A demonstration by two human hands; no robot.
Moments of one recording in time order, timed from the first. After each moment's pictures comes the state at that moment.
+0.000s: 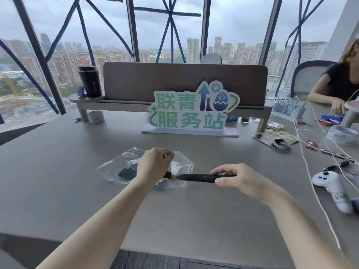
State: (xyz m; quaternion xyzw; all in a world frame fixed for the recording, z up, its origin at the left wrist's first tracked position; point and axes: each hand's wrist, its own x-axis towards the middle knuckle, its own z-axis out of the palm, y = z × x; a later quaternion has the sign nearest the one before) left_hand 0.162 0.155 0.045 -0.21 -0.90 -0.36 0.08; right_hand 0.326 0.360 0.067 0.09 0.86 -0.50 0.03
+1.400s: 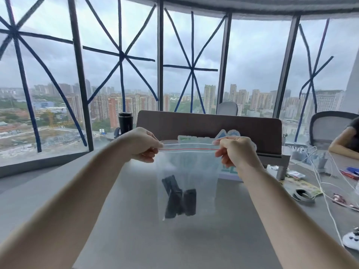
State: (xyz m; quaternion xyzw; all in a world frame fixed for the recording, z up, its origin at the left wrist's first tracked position) left_hand 0.164 0.054 0.246 -0.15 -0.85 -0.51 -0.07; right_hand 0.255 0.282 0.218 0.15 0.73 -0.61 -0.29
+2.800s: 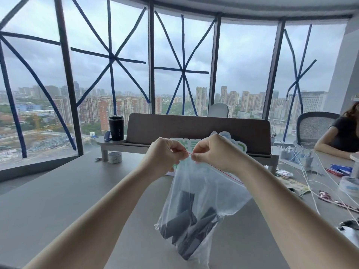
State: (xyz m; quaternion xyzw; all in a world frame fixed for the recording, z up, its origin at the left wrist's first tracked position) left_hand 0.189 0.113 0.209 -0.32 -0.80 -0.51 0.08; right_hand 0.271 0.270 0.237 -0.04 0.94 -0.26 -0.20
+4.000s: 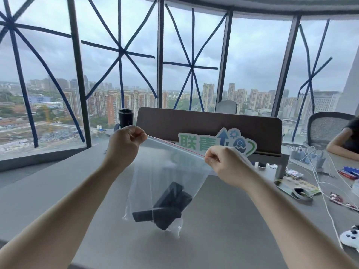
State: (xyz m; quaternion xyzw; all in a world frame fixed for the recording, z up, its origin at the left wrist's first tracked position) left_hand 0.150 0.022 0.200 -0.19 -0.79 -0.51 0.28; right_hand 0.263 0.270 0.194 -0.04 0.95 -0.16 -0.26
